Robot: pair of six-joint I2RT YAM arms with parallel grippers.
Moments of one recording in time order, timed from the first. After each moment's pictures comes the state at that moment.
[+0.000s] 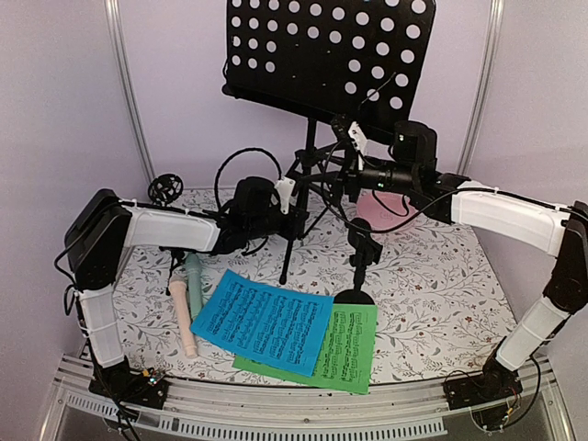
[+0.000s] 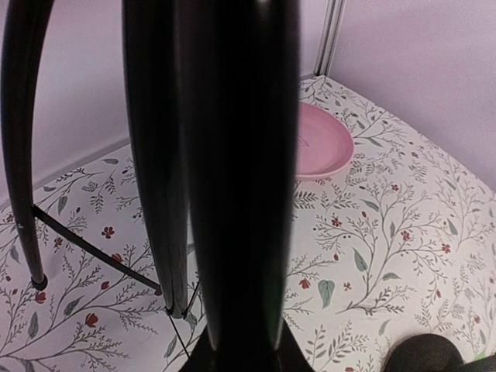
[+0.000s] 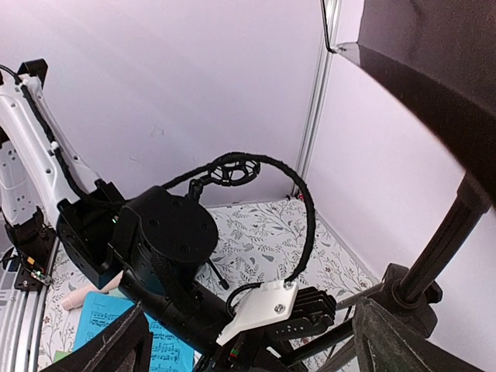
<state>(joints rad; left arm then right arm) -0.78 1.94 1.27 0.31 -0.04 -0.09 0.69 1.59 1.33 0.20 -0.51 -0.15</state>
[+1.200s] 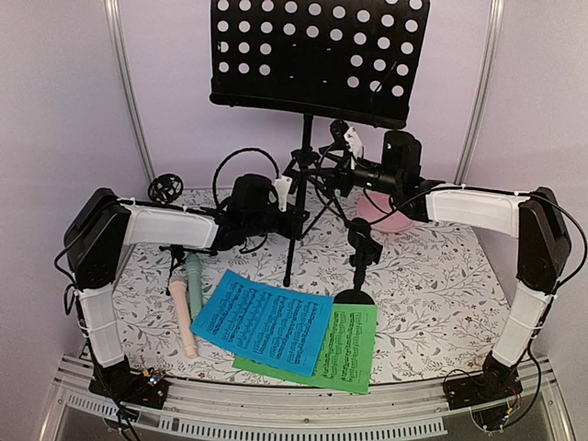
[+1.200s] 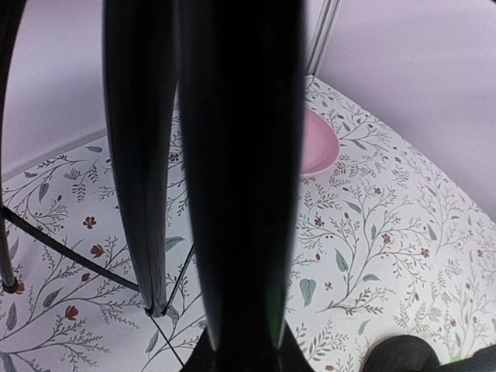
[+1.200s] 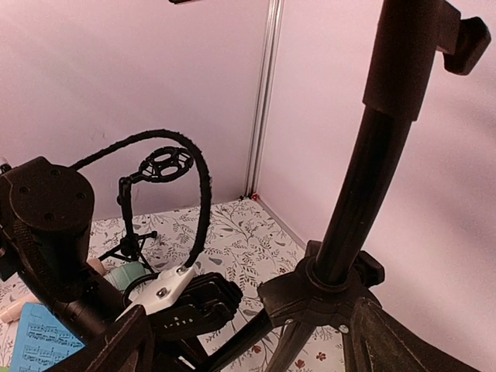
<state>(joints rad) -0.75 1.94 1.29 0.28 0.05 -0.18 0.61 1.80 1.36 0.42 -0.47 -0.15</state>
